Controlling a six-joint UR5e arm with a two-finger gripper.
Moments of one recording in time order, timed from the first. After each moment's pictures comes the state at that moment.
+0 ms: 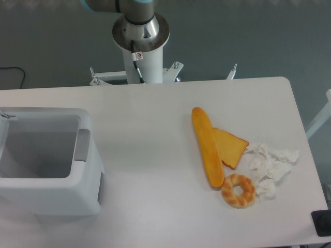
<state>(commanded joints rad) 1.92 -1.75 -1.35 -1.02 0.64 0.25</state>
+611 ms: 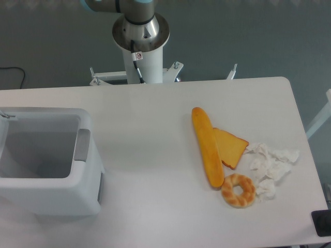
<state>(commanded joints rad) 1.93 -1.73 -1.38 -1.02 0.69 0.25</state>
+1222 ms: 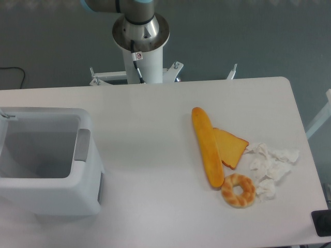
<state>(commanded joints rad) 1.94 -1.73 -1.38 -1.02 0.69 0.25</state>
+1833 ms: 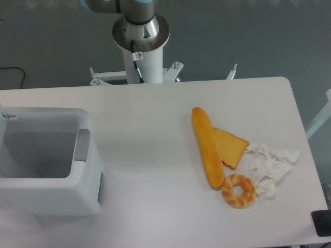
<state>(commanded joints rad) 1.99 -1.70 -1.43 -1.02 0.75 0.25</state>
